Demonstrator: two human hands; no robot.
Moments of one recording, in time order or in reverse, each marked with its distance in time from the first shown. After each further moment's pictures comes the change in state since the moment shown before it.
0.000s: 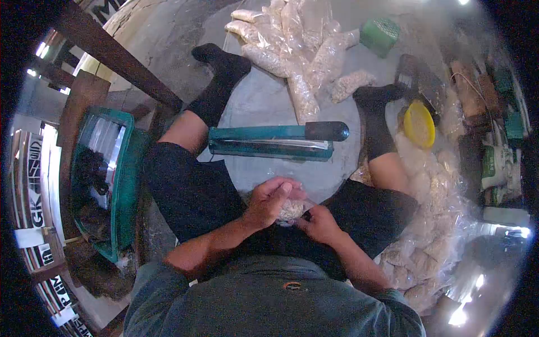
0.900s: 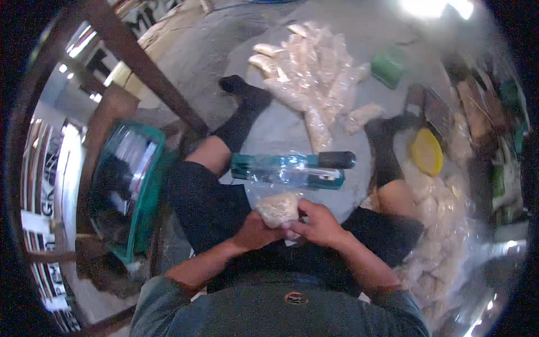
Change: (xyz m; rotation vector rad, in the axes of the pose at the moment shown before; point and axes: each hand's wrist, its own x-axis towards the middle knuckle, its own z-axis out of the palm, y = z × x) left_hand -0.036 0.027 -0.043 0.673 -0.073 0.237; right_hand 0.047 -0.073 -0.029 0.035 -0.032 -0.335
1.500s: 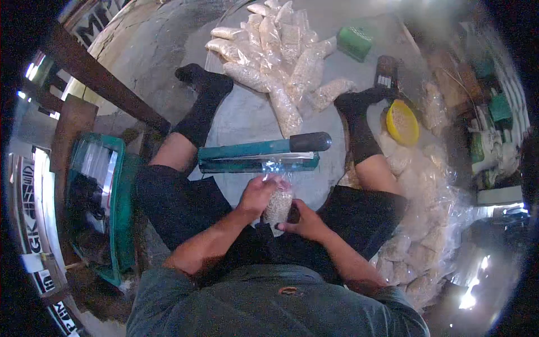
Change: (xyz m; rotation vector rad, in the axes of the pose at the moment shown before) left_hand 0.082 -0.062 0.050 -0.763 0.067 -0.430; right_hand -0.053 0.103 0.049 0.207 0.095 0.554
